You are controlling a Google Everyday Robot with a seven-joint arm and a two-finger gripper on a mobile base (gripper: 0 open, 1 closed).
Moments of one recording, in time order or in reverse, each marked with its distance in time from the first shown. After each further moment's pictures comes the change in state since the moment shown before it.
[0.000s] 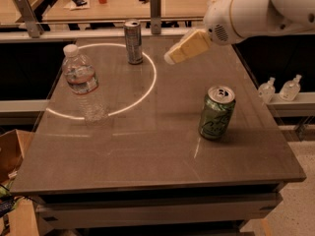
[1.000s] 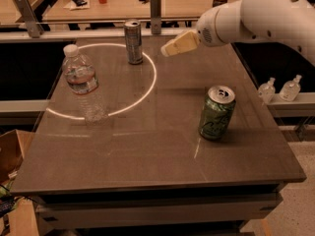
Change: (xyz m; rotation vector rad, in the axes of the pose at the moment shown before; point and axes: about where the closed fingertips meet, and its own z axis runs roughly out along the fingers) arm 0.027 -0.050 0.074 0.086 -0.016 0.170
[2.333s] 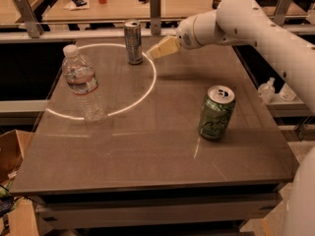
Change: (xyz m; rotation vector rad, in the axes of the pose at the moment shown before) arm 0.002 0.014 0.101 -0.206 -0.050 -0.006
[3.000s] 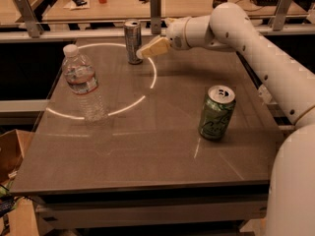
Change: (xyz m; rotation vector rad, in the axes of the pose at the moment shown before) arm -0.018 0.009 0.036 -0.117 -0.173 -0.064
